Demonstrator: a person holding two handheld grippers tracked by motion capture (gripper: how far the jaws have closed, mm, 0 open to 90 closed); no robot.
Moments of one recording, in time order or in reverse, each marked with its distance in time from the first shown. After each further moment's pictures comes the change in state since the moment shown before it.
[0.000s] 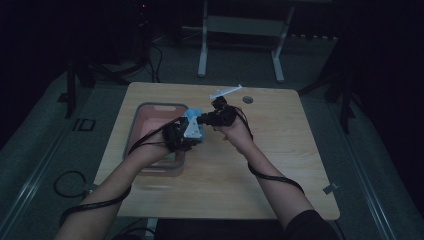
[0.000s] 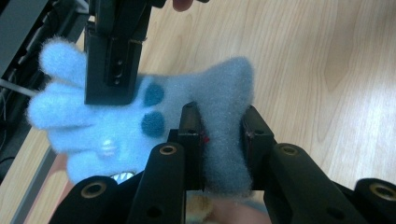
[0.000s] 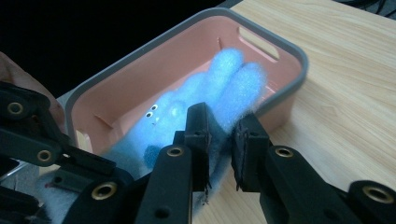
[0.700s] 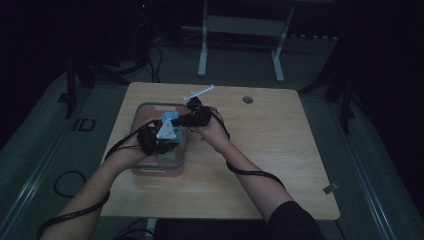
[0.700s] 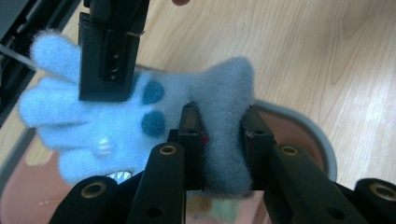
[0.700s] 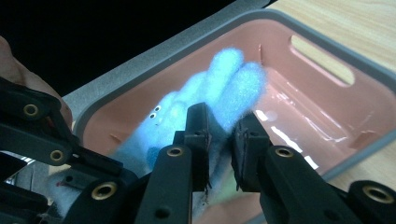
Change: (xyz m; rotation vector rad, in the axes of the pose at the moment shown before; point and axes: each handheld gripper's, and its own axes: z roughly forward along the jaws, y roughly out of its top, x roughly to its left) left arm 0.011 -0.059 -0.016 0.040 0.003 -0.081; right arm 0.025 0.020 0.062 0.037 0.069 -0.018
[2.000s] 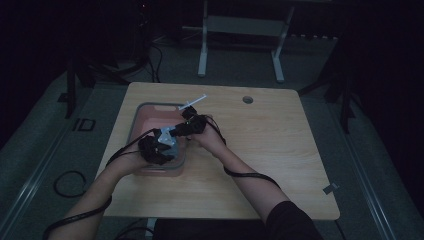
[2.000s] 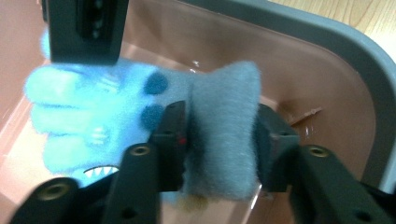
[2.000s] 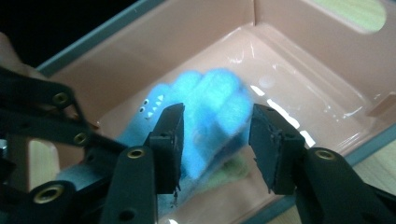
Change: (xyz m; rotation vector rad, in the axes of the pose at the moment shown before) left arm -0.001 -0.033 0.042 0.103 -0.103 -0.096; right arm -0.013 -0.023 0.036 0.096 -0.039 0.020
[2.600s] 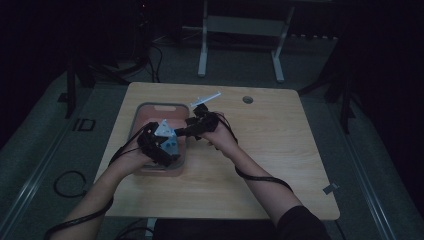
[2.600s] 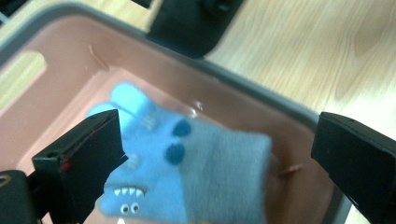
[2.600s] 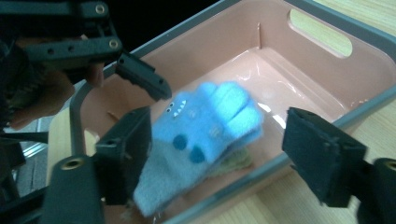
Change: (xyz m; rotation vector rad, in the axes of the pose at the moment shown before) left arm -0.003 0.016 -0.023 -0.154 0.056 -0.120; right arm 0.005 -0.006 -0.047 -0.090 0.048 -0.026
